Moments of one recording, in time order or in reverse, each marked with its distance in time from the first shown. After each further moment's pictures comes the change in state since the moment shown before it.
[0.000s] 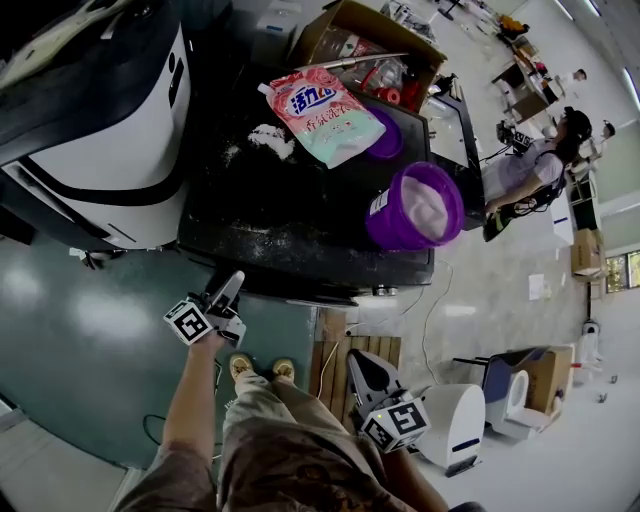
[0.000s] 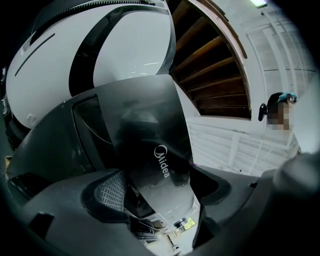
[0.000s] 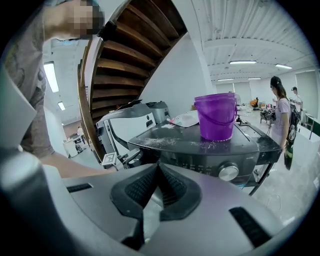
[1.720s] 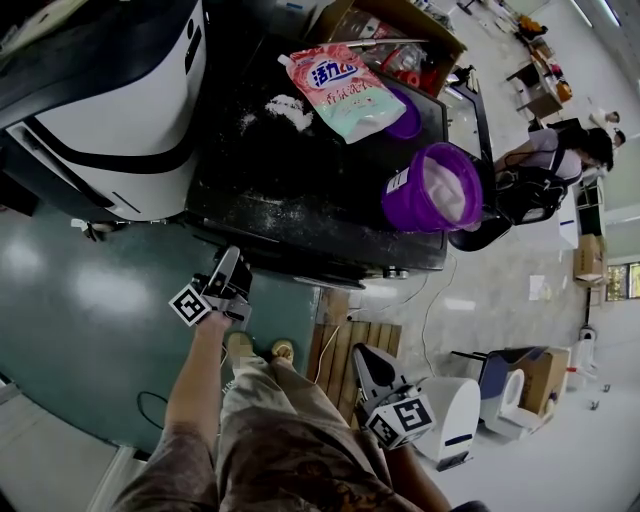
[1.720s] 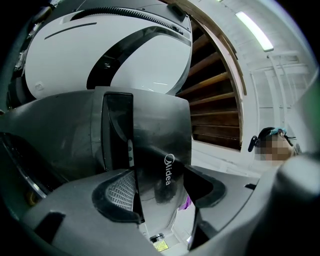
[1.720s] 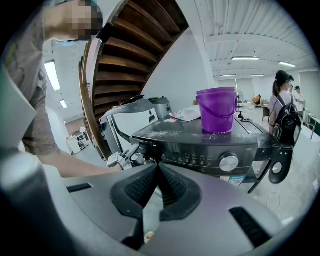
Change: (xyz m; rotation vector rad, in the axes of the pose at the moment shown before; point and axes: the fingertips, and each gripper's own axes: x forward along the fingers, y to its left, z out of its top) left arm -0.020 -0.003 0.004 -0.235 -0.211 -0.211; right arm -0.014 0.009 -0.024 -0.017 0.064 0.018
